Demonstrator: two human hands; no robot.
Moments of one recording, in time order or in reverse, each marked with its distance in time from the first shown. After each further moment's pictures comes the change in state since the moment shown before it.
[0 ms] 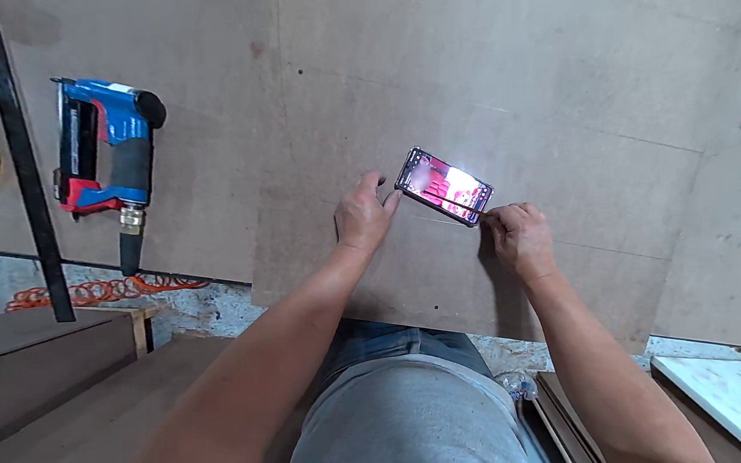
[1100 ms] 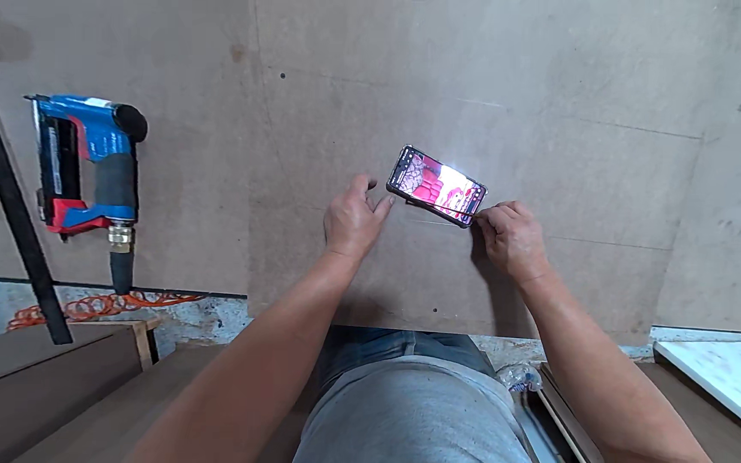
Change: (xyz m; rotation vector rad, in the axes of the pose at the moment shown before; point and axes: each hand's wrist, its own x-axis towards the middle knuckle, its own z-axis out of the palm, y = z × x) left_hand 0.005 -0.009 -0.003 -0.007 -0.028 0.067; right_hand 0.000 -0.004 0.008 0.044 0.041 -0.058
